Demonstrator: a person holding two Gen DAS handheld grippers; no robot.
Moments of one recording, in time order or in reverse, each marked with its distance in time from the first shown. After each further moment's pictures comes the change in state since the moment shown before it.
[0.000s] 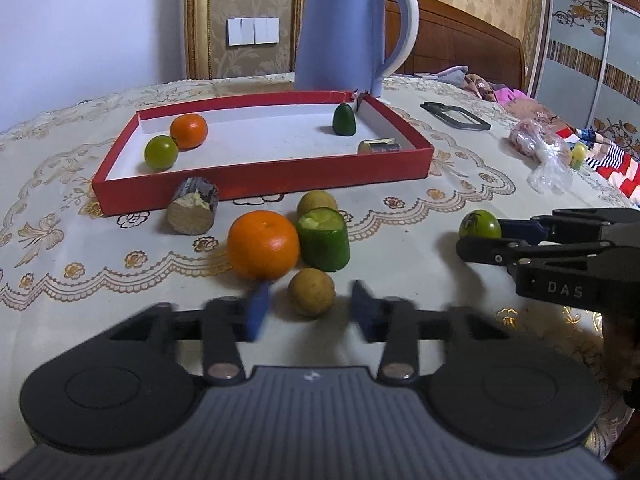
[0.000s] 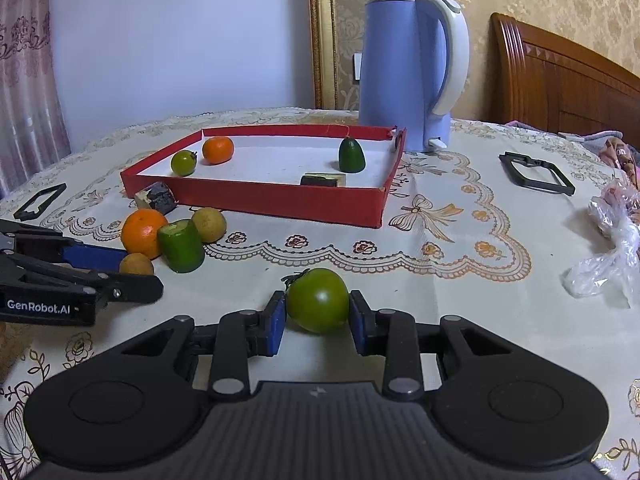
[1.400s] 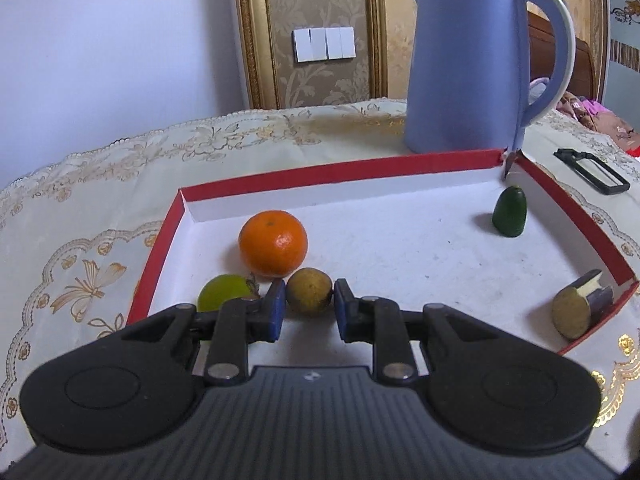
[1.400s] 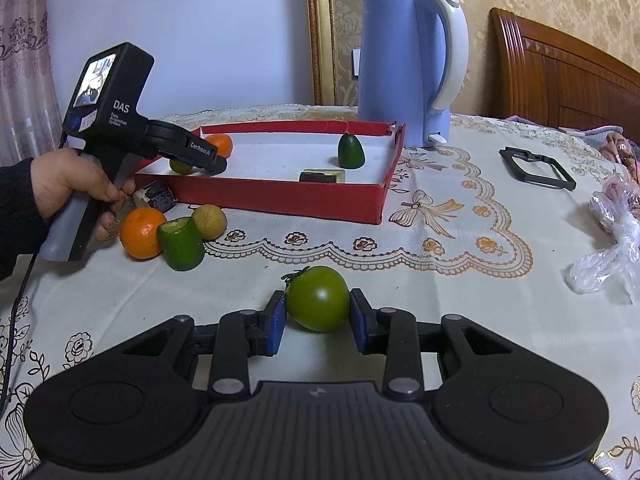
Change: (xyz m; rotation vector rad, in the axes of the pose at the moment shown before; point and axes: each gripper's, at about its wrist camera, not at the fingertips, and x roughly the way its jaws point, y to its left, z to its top) left arm 0.123 0.073 0.105 0.000 -0.031 0.208; right arm 0.002 -0.001 -0.001 0.010 0.005 0.002
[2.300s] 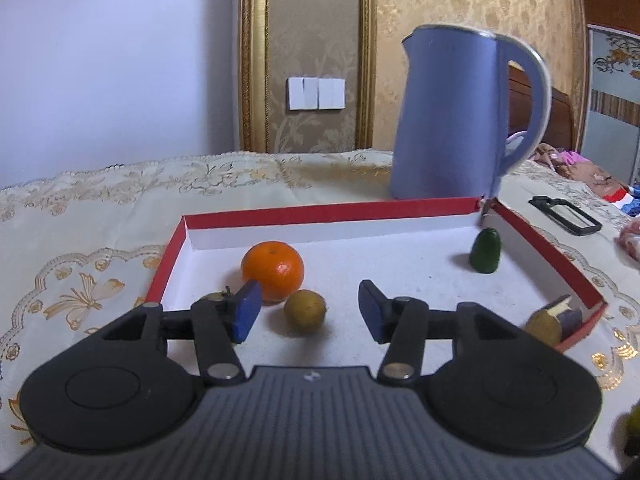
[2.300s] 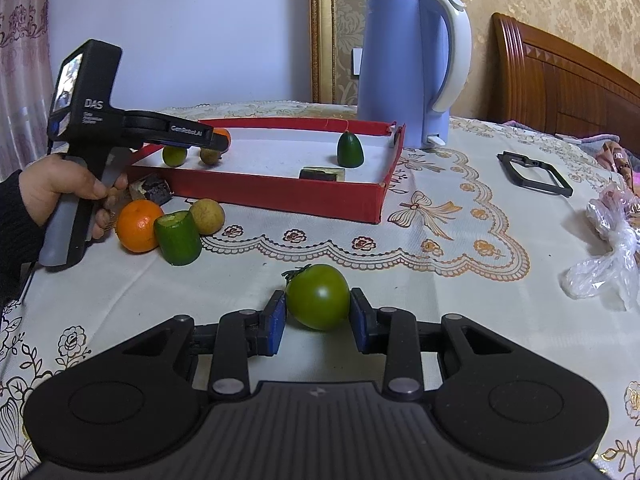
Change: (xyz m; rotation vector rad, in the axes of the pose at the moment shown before) left arm -0.023 0.016 -0.012 -0.061 -0.170 -0.084; right arm 0.002 0.005 -0.002 -0.030 0.001 -0.027
